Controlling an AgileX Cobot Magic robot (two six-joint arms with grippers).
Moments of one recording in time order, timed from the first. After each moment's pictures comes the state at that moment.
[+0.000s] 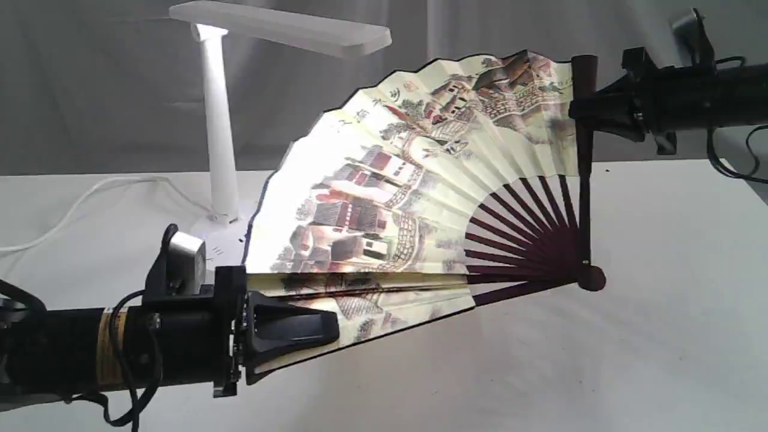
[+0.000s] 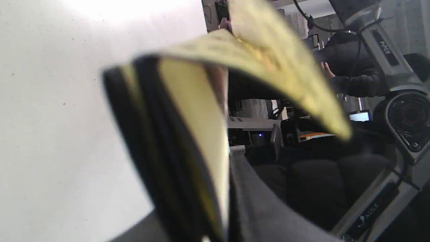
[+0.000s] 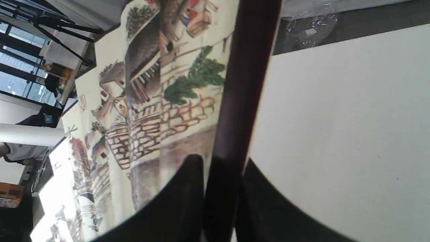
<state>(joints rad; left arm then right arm) -0.18 1.91 -0.69 1.27 -1.21 -1.79 -0.25 2.38 -2.01 1.27 1.17 -0.73</state>
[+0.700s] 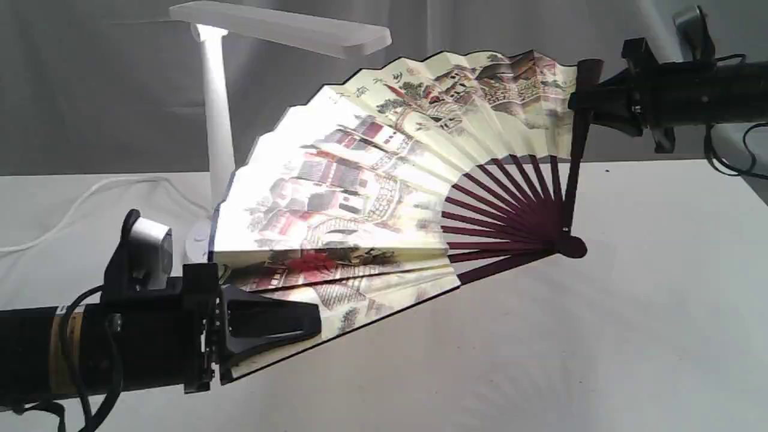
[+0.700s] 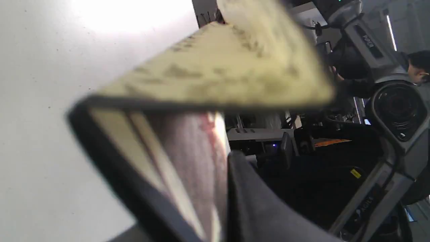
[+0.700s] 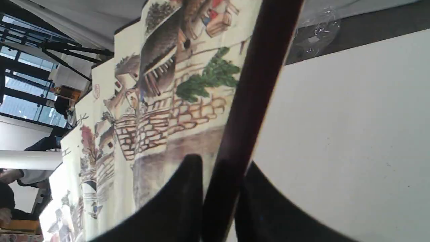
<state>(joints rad) -0.18 1.72 -0.59 1.27 -1.15 -1.80 -0.25 2.38 -2.01 1.30 1.14 -0.67</state>
